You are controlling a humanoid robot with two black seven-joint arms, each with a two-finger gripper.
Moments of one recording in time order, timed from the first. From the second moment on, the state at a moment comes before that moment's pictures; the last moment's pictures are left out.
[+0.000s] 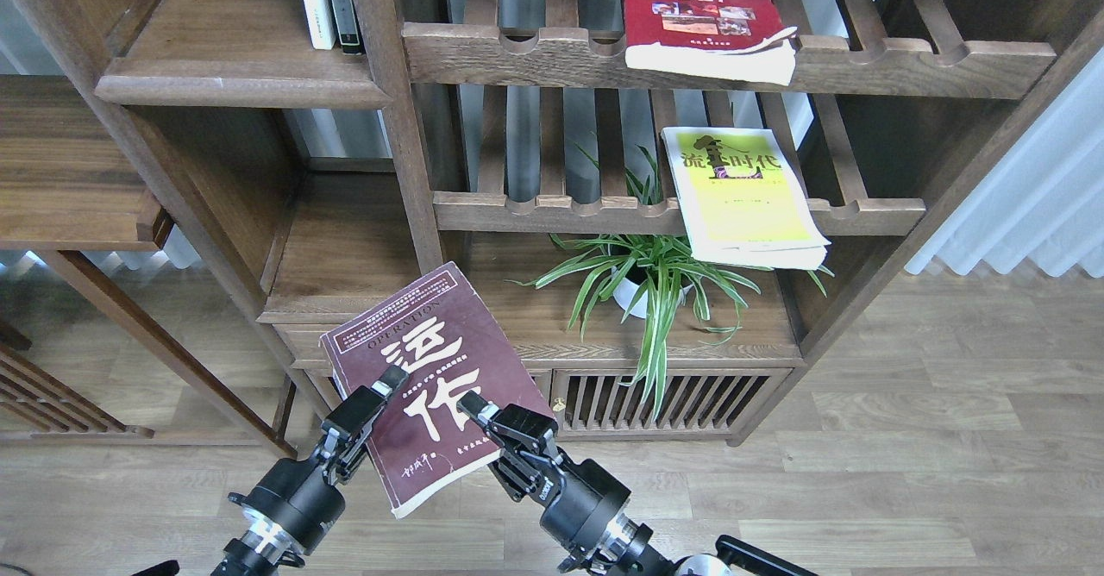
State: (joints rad) left arm -0.10 0.42 -0.44 -1.35 -0.33 -0.49 -0.41; right arm 0.08 0.01 0.52 1.14 0.48 0.58 -0.04
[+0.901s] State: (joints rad) left arm -0.07 0.43 -0.44 -1.35 -0.28 -0.49 -0.41; right arm 0.10 0.01 0.52 1.10 0.43 0.58 -0.03
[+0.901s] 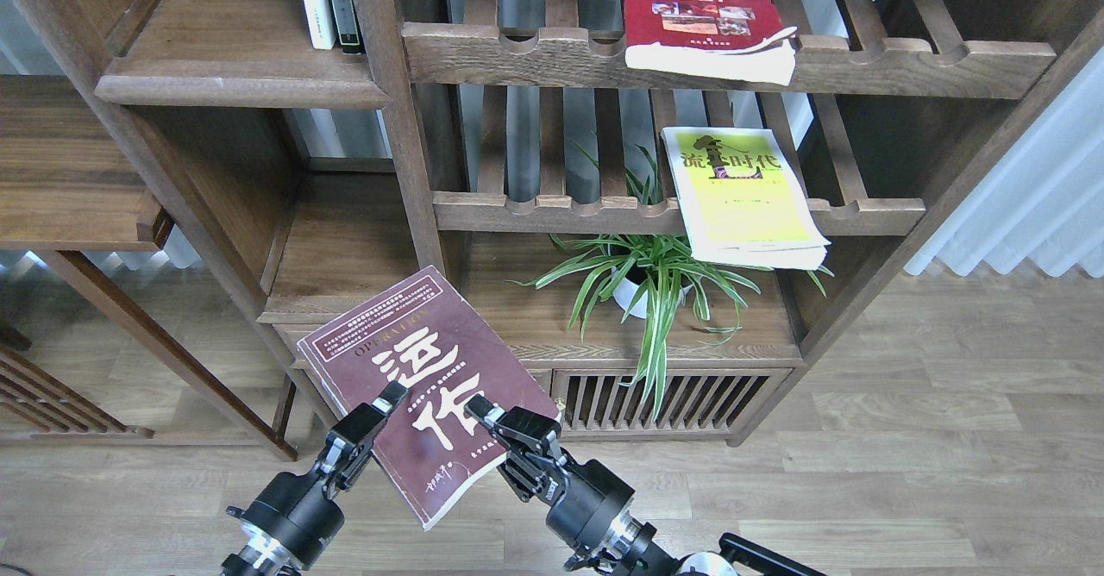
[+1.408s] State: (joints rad) left arm -0.06 0.43 -0.45 -1.35 -0.27 -0.49 -0.41; right arm 0.07 0.02 0.53 1.10 0.41 0.58 -0.02
